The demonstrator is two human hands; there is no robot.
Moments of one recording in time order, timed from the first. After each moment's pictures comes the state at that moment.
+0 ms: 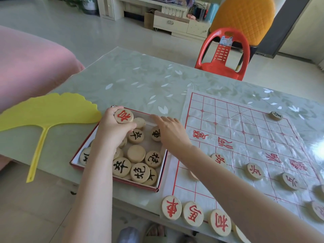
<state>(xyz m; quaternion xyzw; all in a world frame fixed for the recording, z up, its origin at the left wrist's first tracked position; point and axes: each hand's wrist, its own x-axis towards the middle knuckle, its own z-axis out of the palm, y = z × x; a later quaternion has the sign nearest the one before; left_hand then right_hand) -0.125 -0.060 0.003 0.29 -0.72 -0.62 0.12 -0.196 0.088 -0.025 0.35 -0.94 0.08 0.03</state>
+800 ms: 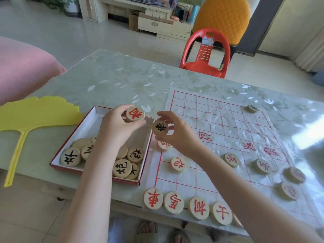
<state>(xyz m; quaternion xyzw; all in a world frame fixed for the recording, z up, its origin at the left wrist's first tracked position) -0.123 -0.007 0.024 0.16 -0.83 -0.52 0.11 -0.167 0.161 0.006 0.22 -0.88 0.42 -0.06</state>
